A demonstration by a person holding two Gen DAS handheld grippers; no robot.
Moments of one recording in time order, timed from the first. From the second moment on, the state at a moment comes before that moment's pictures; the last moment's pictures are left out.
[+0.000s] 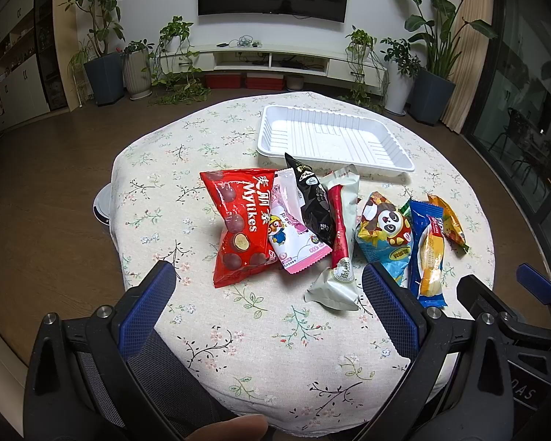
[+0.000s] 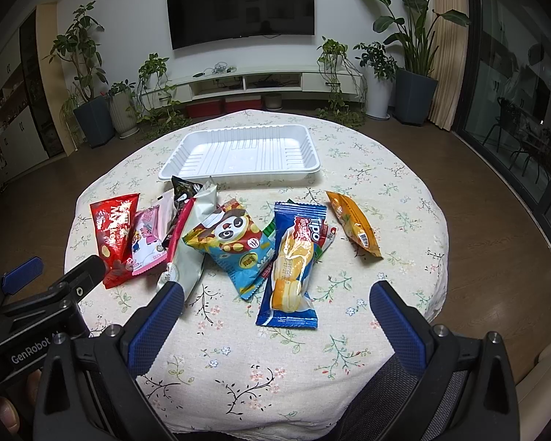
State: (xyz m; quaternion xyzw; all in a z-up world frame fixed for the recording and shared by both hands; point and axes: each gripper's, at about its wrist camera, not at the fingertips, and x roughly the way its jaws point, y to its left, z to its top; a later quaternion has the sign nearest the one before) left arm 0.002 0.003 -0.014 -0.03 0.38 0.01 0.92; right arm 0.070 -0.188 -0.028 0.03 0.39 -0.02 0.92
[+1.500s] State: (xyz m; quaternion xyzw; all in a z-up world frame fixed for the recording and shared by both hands) left arm -0.002 0.037 -0.071 -0.04 0.46 -0.04 0.89; right arm 0.067 -0.228 -0.030 0.14 0.36 0.03 0.92
